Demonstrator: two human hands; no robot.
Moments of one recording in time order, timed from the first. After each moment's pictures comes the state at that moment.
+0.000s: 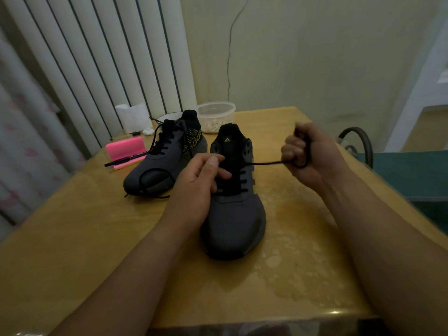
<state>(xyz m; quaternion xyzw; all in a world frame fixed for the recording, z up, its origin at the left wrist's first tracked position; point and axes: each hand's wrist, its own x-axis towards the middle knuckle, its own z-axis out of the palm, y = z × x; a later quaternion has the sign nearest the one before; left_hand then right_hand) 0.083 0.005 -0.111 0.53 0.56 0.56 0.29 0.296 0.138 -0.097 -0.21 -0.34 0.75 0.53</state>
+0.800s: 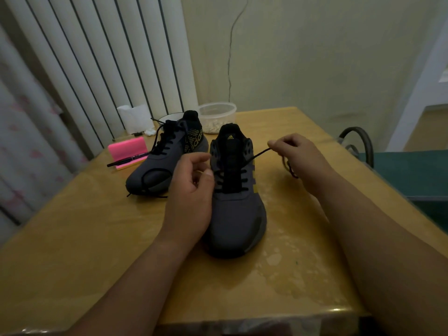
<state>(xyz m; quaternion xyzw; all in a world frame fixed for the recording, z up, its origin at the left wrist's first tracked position) 0.080 -0.004 -0.125 0.54 0.58 0.59 0.17 0.287 0.137 -0.113 -0.50 -0.60 0.44 0.45</state>
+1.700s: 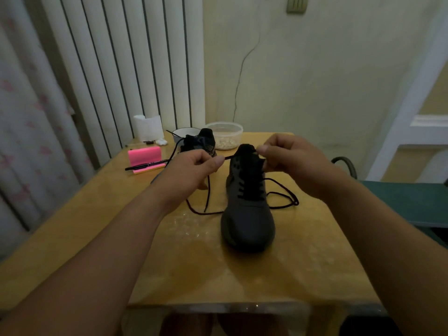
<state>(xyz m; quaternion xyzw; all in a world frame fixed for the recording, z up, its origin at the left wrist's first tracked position) 0.014 -0.015 -0.051 0.60 0.57 0.48 0.31 0.259 0.045 -0.015 -0.35 -0.75 0.42 0.37</state>
